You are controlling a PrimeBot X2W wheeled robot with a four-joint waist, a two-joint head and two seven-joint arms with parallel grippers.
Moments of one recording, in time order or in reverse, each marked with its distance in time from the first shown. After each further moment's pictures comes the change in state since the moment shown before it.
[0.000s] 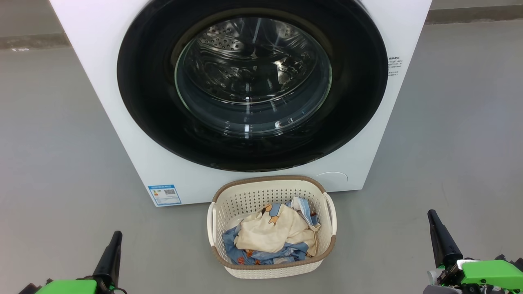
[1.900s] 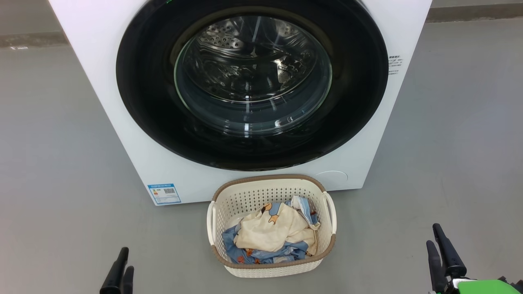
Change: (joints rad) left arm 0.061 -0.024 -0.031 0.040 0.026 0.005 -0.056; right arm 0.061 0.013 0.004 0.022 -0.048 0.000 -0.056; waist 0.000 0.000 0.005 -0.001
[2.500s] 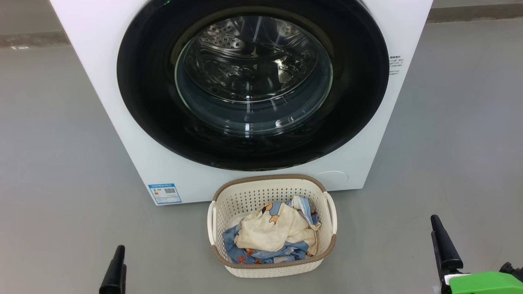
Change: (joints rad) left arm 0.000 0.001 -0.001 -0.015 0.132 0.000 -0.053; right arm 0.005 -0.015 0.020 -0.062 -0.233 0.000 -0.052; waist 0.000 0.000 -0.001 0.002
